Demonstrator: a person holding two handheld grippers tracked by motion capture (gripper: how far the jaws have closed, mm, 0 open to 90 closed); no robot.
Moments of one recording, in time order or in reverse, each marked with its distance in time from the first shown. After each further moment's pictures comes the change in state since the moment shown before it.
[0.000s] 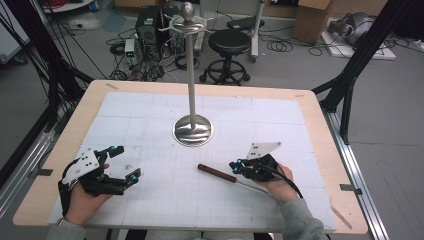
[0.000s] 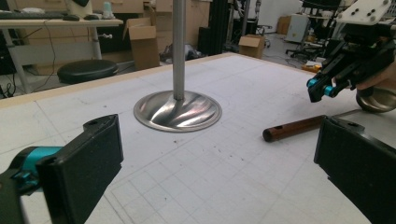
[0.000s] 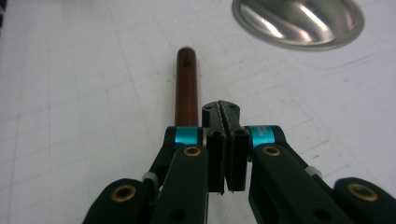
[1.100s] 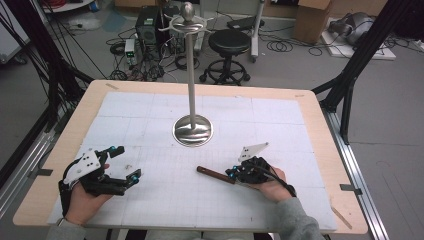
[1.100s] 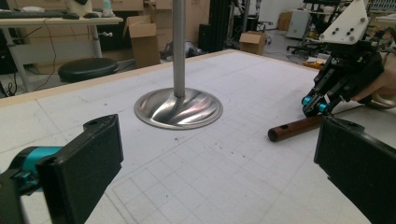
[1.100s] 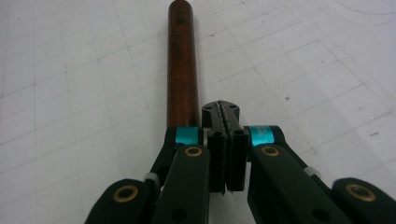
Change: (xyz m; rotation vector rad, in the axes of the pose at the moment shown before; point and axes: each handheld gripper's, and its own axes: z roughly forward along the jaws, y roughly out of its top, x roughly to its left) left arm 0.000 -0.001 0.001 0.009 0.004 0.006; right arm -0.002 -0.009 0.024 0.110 0.068 0.063
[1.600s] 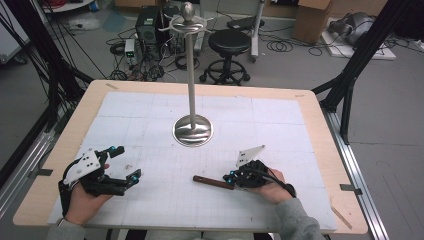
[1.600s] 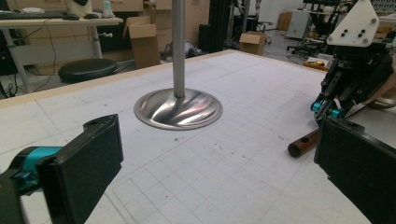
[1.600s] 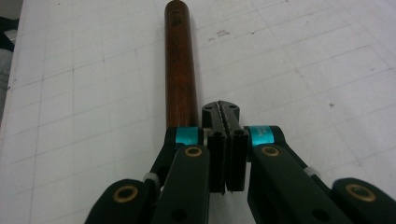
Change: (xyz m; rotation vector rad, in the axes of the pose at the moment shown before) left arm 0.000 0.000 0.000 -0.002 -0.002 0.006; right arm 0.010 0.002 0.001 0.024 0.072 -0.062
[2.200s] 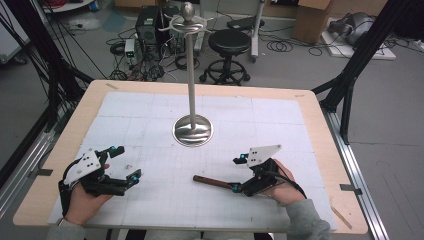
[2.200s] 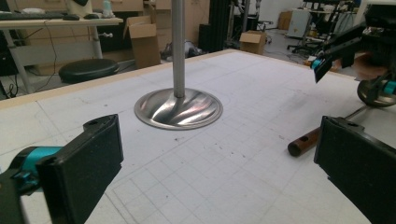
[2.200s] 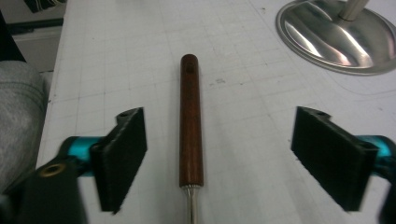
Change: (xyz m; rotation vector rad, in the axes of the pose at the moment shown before) left arm 0.000 0.000 0.000 0.004 0.000 0.007; right arm 0.013 0.012 -0.044 -0.122 -0.057 -0.129
